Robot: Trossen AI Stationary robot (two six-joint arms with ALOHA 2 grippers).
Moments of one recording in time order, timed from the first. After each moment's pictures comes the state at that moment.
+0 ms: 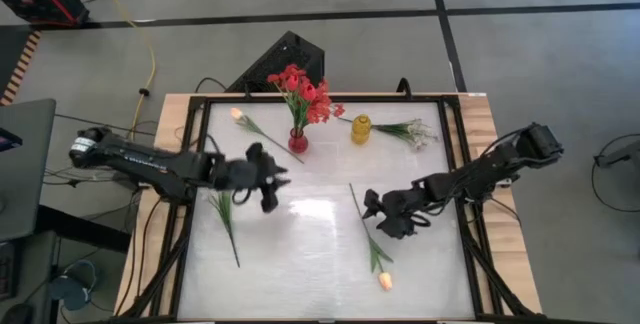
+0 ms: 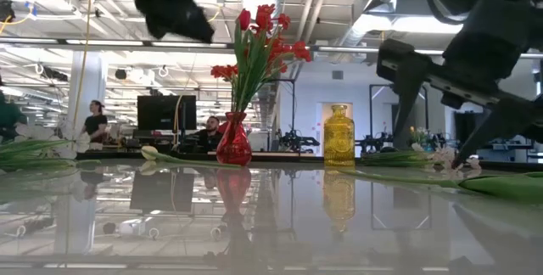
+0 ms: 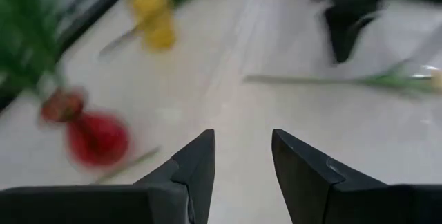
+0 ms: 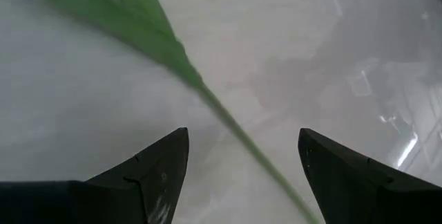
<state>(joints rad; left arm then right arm) -0.18 1.16 0.81 -0.23 -0.40 -0.29 0.30 1.40 0.56 -0.01 0.00 -0.92</state>
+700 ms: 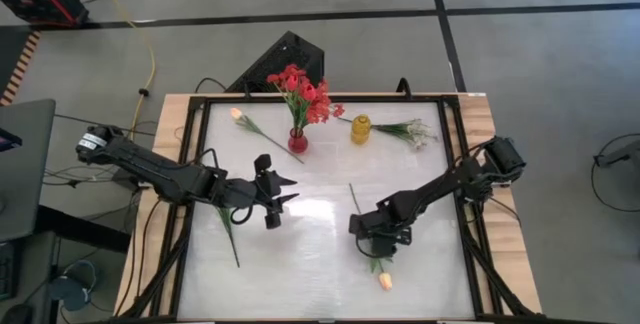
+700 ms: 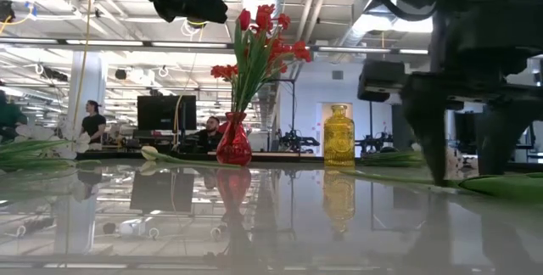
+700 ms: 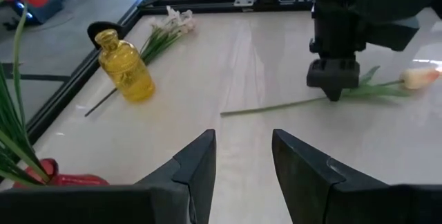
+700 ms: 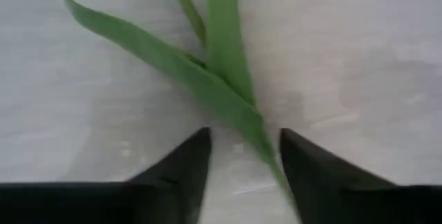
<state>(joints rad) -0.30 1.23 0.81 -0.06 -0.53 -0.14 0.37 1.78 0.97 -0.53 -0.09 -1.02</state>
